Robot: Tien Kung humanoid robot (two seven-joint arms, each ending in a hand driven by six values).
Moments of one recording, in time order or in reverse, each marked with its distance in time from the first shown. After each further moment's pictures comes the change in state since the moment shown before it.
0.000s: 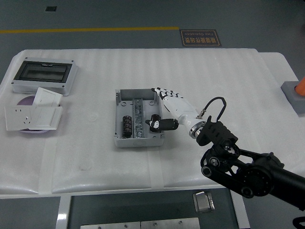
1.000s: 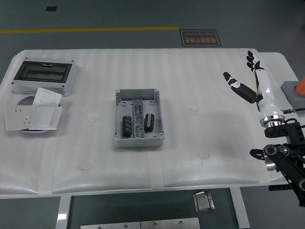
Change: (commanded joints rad) left arm -0.002 -0.001 0.017 -0.002 -0.005 0.014 -0.011; right arm -0.345 -0.131 0.586 0.108 0.518 -0.167 0.410
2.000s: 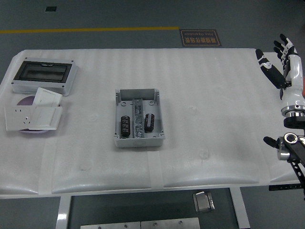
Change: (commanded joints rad) left arm -0.007 -0.027 0.035 0.005 -0.069 0.016 -0.011; right arm -0.012 0.002 0.136 0.024 0.068 -0.031 0.042
